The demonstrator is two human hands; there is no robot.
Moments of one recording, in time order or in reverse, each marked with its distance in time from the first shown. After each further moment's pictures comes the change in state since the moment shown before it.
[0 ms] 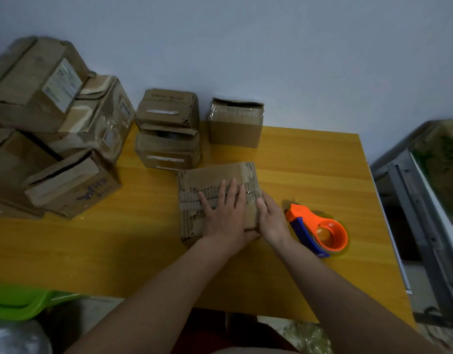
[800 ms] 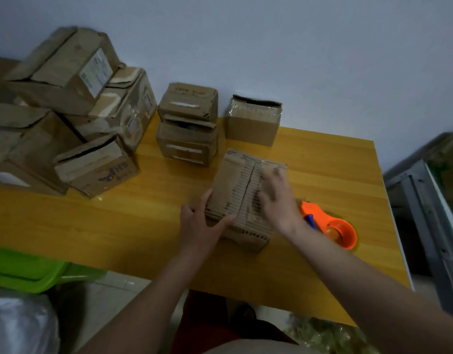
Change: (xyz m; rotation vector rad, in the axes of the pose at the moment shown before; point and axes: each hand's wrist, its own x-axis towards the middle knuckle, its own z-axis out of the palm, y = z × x) left_hand -0.064 -0.067 0.029 -0.783 0.269 -0.387; right_hand -0.019 -0.043 -0.005 -0.296 -0.064 -0.203
